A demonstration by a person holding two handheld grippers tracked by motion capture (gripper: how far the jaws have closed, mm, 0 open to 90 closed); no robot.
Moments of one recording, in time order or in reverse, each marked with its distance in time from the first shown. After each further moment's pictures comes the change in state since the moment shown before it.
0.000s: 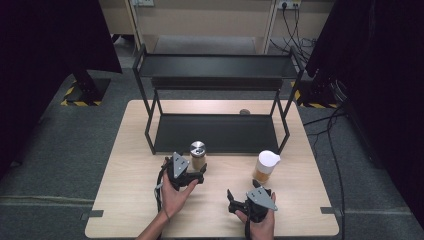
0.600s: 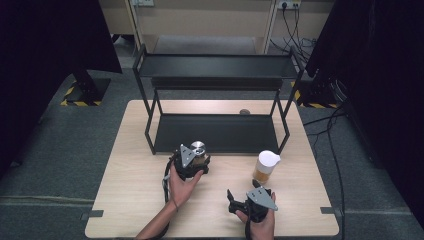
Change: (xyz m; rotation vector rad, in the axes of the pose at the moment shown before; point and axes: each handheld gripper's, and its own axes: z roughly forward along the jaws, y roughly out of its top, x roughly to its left) left arm 0.000 0.005 0.036 0.050 0.026 -0.006; right arm -0.002 0.000 0.000 0.001 0.008 0.004
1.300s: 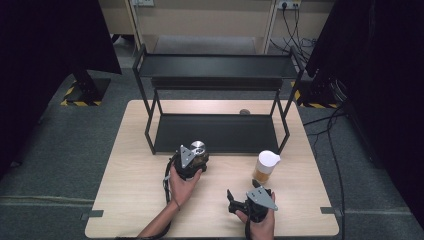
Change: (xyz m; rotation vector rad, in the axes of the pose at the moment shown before) left arm 0.006 -0.007 0.002 -0.015 -0.037 -0.022; right arm 0.000 0.000 0.000 0.001 0.001 -0.001
